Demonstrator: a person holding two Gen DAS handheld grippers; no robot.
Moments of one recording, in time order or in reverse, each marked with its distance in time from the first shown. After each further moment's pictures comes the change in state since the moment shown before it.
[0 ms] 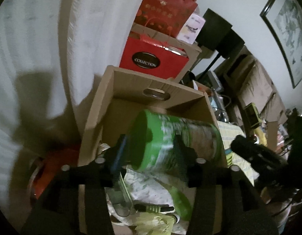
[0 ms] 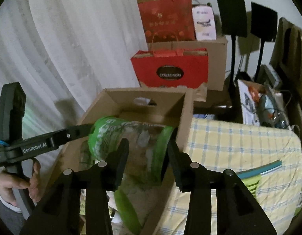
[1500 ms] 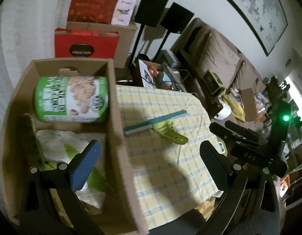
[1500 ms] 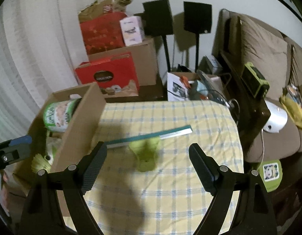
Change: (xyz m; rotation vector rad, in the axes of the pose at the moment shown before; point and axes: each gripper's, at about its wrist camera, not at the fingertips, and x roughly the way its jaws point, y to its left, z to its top) left arm -0.019 -0.176 -0.074 0.192 0.074 -0.160; right arm -0.121 -0.144 -0.089 0.146 -0.035 -0.270
